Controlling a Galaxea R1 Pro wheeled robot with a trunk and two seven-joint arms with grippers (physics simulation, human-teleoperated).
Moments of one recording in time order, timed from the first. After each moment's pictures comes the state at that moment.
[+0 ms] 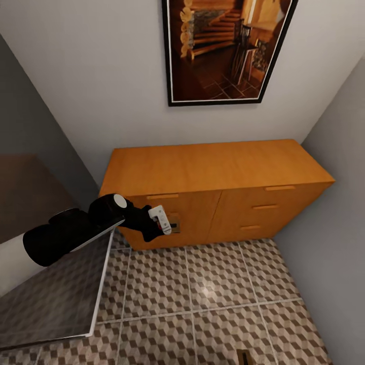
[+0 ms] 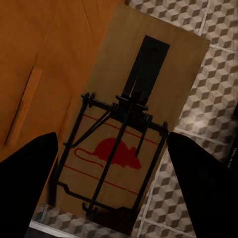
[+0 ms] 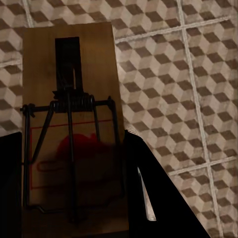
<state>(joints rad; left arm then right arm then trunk) -1.21 0.43 -1.07 -1.55 0.36 1.01 -0.49 -0.33 0.02 0.08 -0.01 -0.18 -0.51 -0.09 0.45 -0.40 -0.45</state>
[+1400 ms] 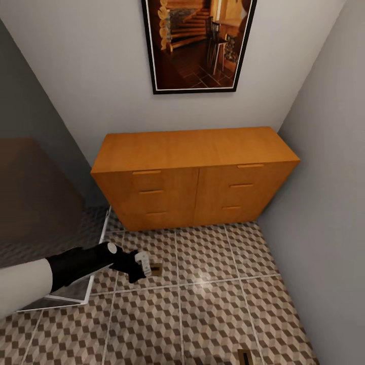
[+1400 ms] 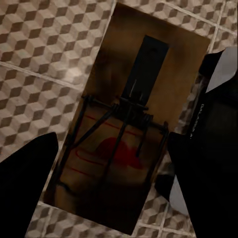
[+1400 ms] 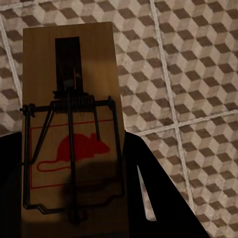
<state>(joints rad) -1.11 0.43 -1.51 -0.96 0.60 0.35 -0.47 -0.33 0.02 0.08 -0.01 -0.18 -0.51 -0.09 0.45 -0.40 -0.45</state>
